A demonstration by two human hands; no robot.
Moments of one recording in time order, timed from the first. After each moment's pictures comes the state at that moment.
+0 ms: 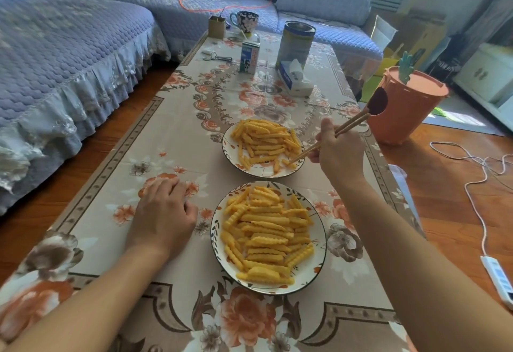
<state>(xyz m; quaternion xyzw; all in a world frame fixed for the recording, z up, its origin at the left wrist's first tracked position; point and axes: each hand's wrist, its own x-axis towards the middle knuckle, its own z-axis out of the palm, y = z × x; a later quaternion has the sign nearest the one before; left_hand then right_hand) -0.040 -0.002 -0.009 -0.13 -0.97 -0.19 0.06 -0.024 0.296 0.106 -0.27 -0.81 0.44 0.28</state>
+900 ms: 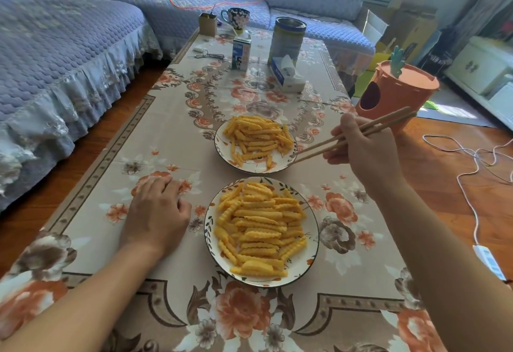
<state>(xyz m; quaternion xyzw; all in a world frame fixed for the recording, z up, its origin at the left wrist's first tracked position) -0.041 -0.002 -0.012 -0.13 -0.97 -0.18 0.07 0.028 0.321 0.137 -0.20 -0.79 0.53 0.25</state>
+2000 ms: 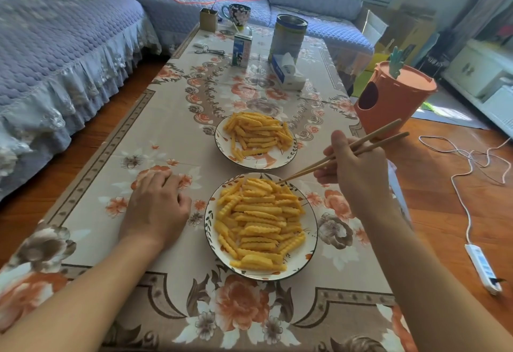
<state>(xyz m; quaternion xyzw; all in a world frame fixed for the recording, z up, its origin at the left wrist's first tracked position) -0.042 -0.003 -0.015 -0.14 -0.97 -0.17 0.07 0.056 0.282 0.127 -0.24 -0.76 0.54 0.26</state>
